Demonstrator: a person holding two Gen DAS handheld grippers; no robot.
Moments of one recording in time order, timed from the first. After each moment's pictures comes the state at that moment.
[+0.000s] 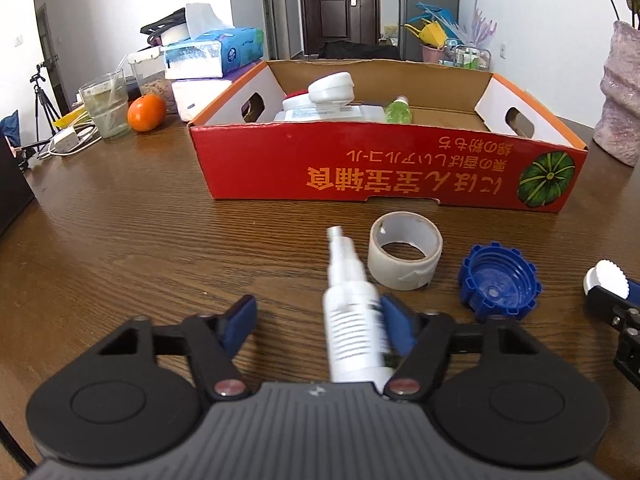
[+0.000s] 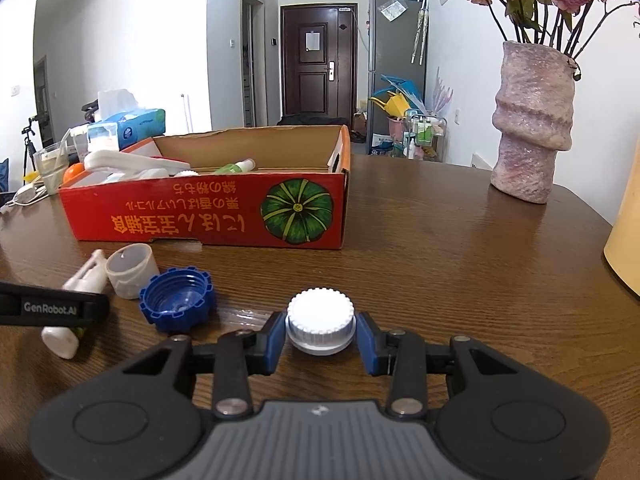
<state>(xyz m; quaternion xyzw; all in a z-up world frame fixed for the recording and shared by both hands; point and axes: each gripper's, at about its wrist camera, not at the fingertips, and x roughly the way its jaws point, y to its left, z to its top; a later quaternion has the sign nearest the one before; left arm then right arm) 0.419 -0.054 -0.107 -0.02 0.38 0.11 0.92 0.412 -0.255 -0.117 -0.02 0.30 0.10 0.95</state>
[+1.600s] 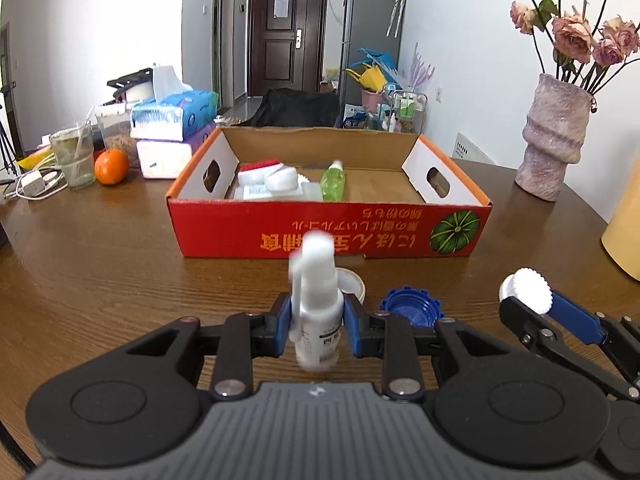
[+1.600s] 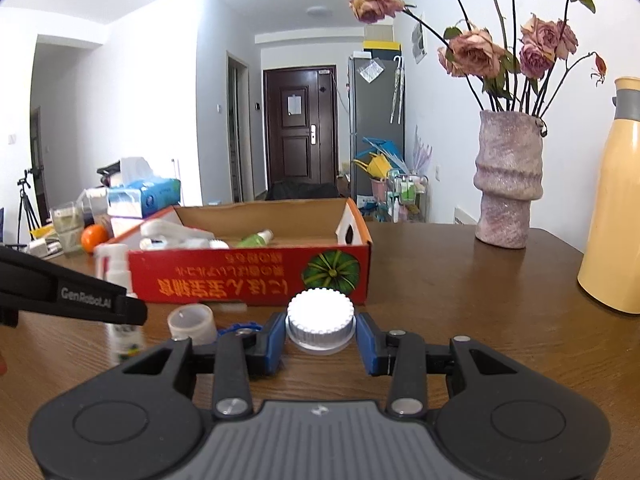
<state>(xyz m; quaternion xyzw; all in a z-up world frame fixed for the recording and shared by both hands) 0.381 -0.056 -0.053 -0.03 0.32 0.02 0.95 0.350 -0.221 -0.085 0.00 0.19 0.07 0.98</state>
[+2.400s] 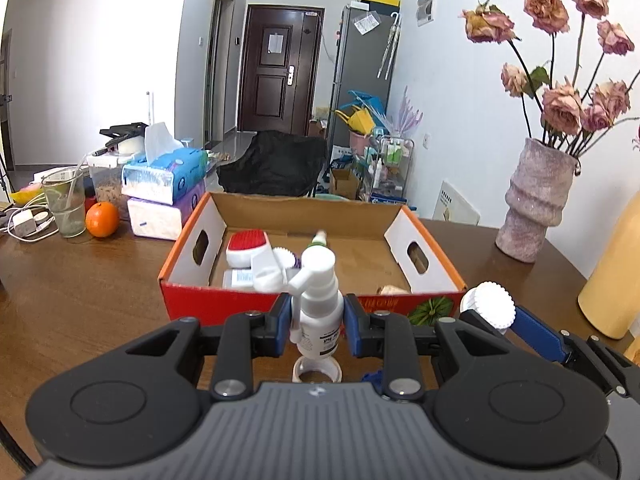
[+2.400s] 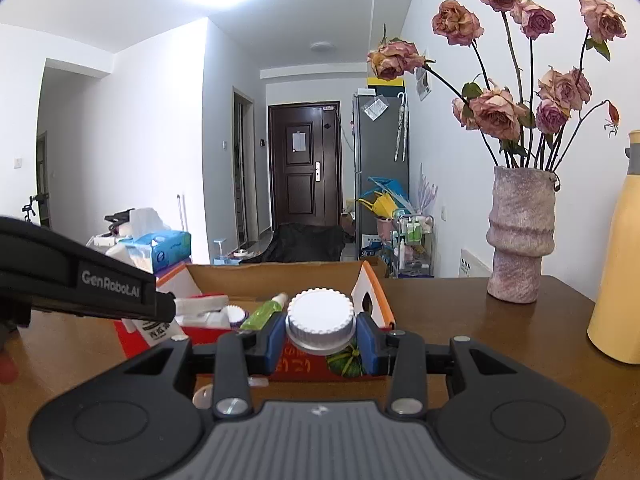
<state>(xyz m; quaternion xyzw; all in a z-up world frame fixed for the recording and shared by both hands) 0.397 -0.051 0.001 -0.06 0.26 0.00 0.96 0.368 -0.201 -0.042 0.01 0.14 0.08 0.99</state>
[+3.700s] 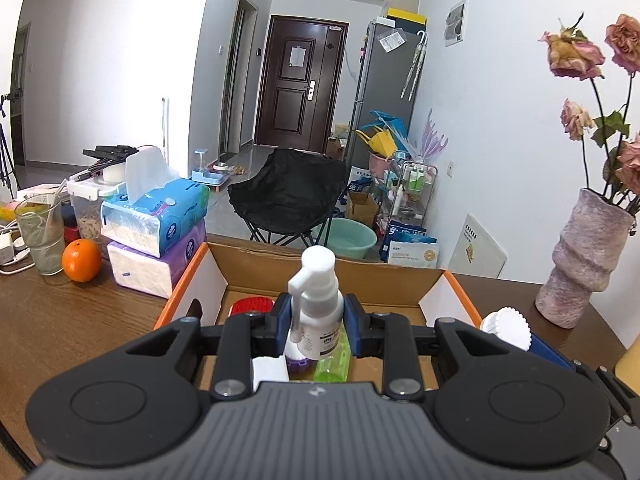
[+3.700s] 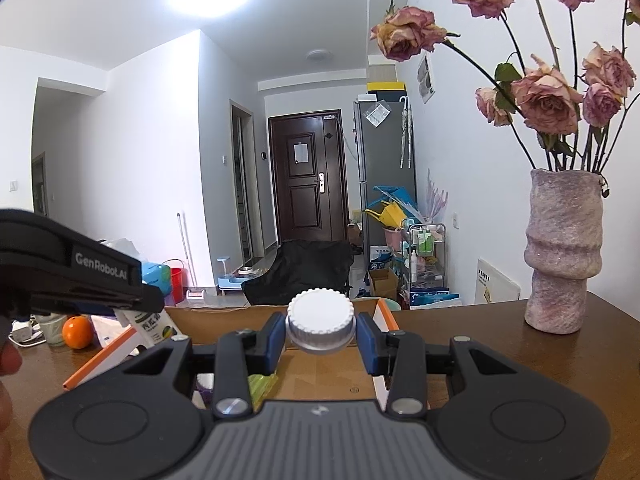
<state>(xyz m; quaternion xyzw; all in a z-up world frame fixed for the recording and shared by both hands) 0.515 -0.026 0.006 -0.08 0.24 0.03 0.97 0.484 -0.193 -0.041 0.03 0.12 0.09 0.99</state>
